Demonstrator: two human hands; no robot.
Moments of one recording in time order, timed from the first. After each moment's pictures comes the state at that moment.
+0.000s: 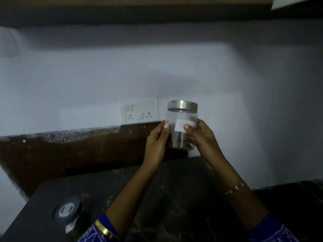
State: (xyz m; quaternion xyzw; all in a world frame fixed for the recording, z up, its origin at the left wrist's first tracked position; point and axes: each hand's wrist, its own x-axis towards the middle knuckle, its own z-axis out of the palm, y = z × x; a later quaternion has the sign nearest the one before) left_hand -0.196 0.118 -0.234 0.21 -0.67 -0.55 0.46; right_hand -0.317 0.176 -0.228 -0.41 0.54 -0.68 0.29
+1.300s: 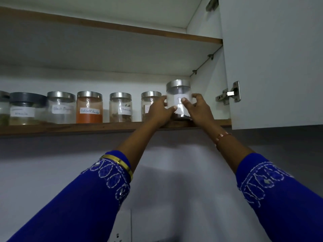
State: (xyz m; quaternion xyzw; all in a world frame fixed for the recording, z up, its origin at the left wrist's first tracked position) left_hand -0.377 0.002 0.095 0.17 -0.81 -0.19 0.53; right_hand -0.485 0.063 0.086 -0.50 0.58 -0.62 -0.17
